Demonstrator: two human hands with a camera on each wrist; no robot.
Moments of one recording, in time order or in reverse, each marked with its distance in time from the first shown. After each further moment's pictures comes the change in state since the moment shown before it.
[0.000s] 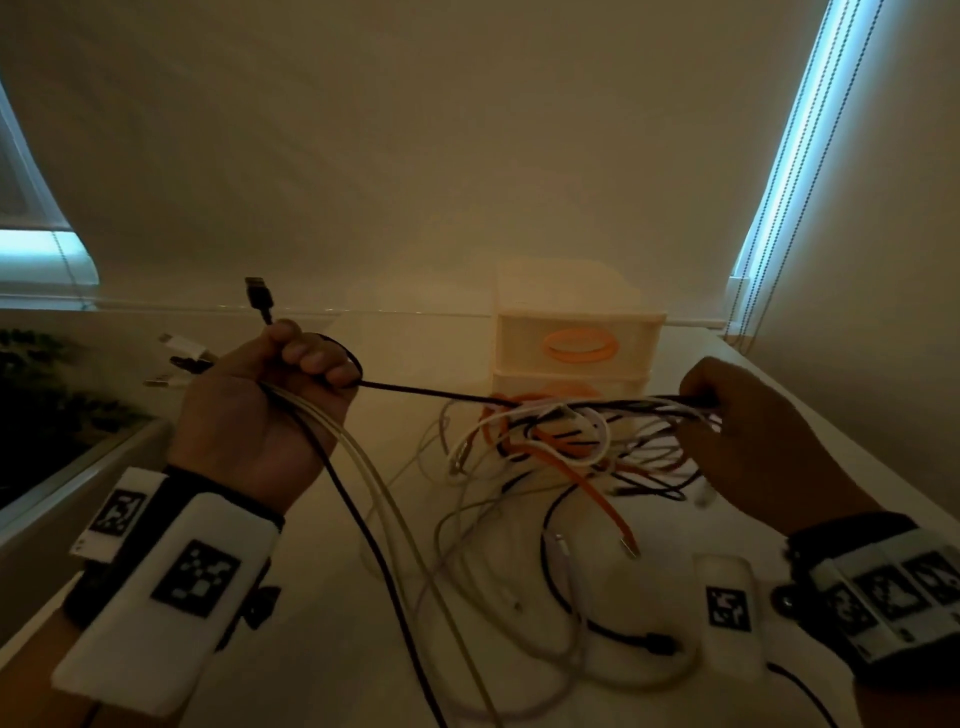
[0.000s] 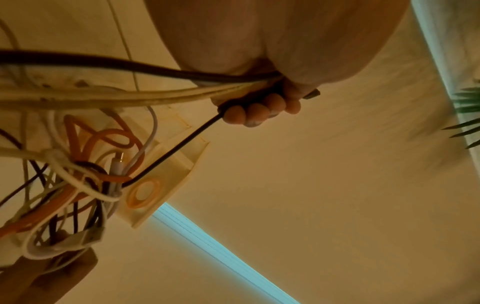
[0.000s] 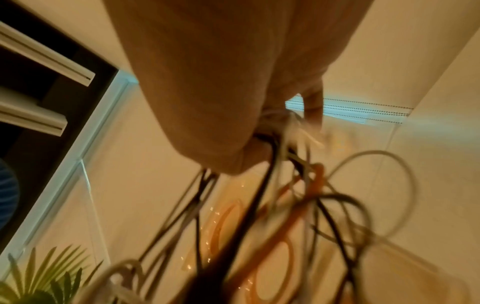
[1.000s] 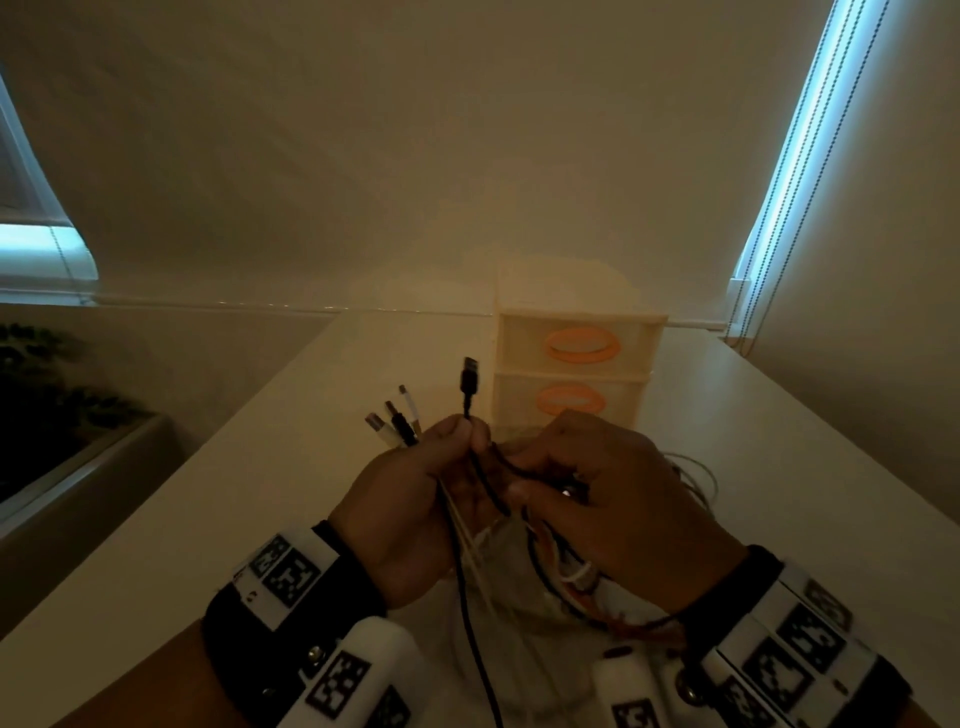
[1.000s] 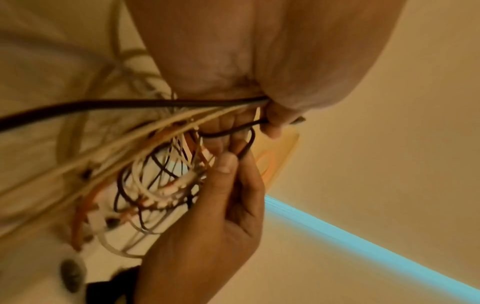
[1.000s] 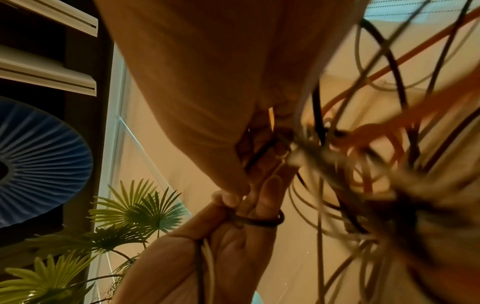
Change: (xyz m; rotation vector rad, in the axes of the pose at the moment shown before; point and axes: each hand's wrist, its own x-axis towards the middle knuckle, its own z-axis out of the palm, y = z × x) left_hand -0.047 -0.082 0.009 0.321 -0.215 -0.503; right_hand -0.027 -0.070 0.054 0.318 -0.151 -0.386
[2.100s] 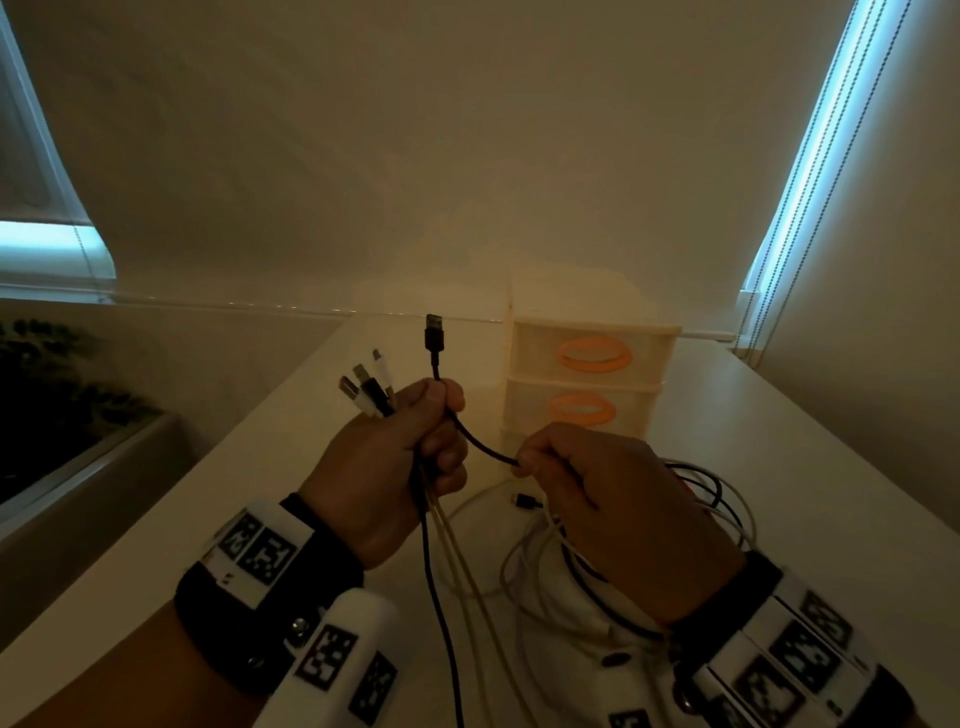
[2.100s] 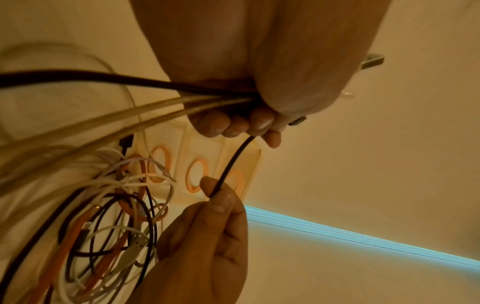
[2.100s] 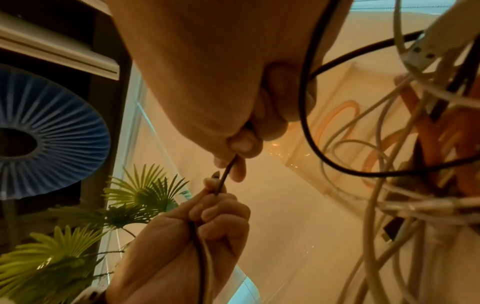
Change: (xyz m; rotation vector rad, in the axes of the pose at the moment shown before) left_hand 0.001 0.026 -0.015 0.240 0.177 0.269; right_hand 0.006 -0.012 0.002 -0.084 0.020 0.043
